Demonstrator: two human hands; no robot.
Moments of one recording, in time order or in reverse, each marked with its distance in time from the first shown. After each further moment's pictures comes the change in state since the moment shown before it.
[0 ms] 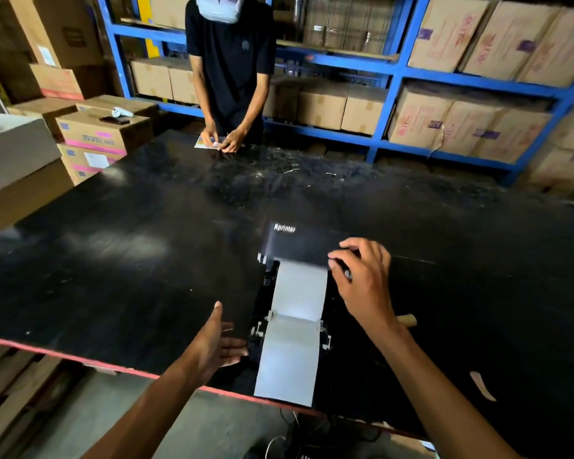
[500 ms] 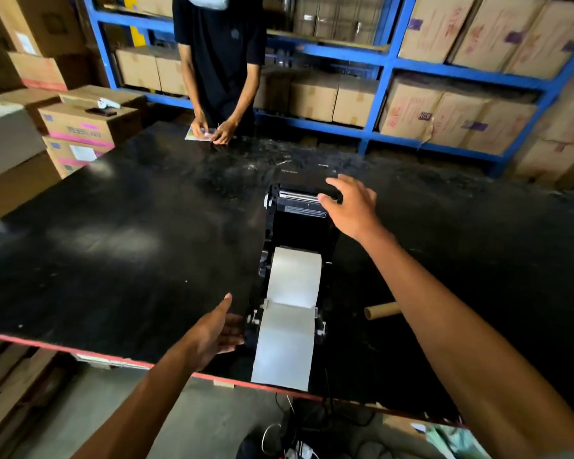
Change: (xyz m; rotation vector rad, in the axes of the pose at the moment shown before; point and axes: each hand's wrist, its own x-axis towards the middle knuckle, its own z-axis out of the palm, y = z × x) left_hand -0.003 0.003 -0.001 0.146 -0.055 0.005; right_hand 0.105 0.012 0.012 0.043 -0.361 0.249
